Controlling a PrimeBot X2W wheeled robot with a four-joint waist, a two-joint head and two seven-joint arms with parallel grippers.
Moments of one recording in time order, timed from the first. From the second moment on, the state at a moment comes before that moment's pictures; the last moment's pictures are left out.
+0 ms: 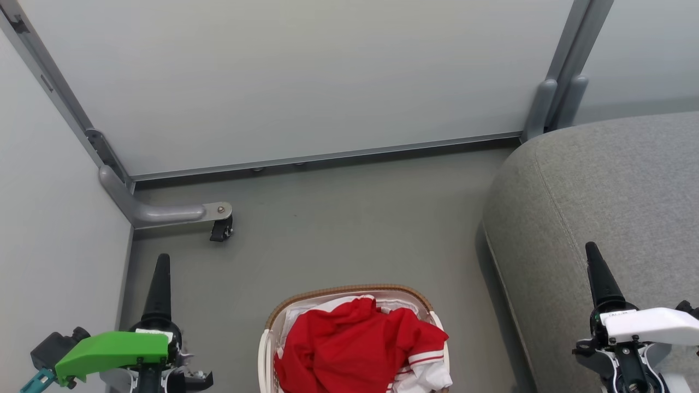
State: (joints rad) left arm -0.06 0.04 0.03 0.22 -1.37 -0.13 0.00; right arm -0.08 -0.03 -0.14 0.24 1.31 0.13 0.00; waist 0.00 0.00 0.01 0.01
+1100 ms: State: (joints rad) left arm -0.02 0.04 -0.02 0.14 -0.77 -0.10 -0.11; right arm -0.03 -0.04 -0.07 0.16 0.68 0.13 -0.11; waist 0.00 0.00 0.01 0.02
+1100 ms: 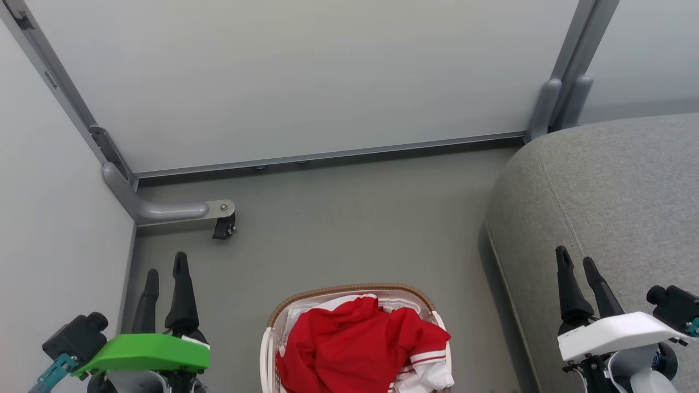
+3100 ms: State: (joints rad) left arm 0.02 0.05 -0.07 0.26 -0.30 -0.09 -0.25; right arm -0.01 -0.05 -0.04 0.18 0.10 0.13 -0.25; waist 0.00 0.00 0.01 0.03
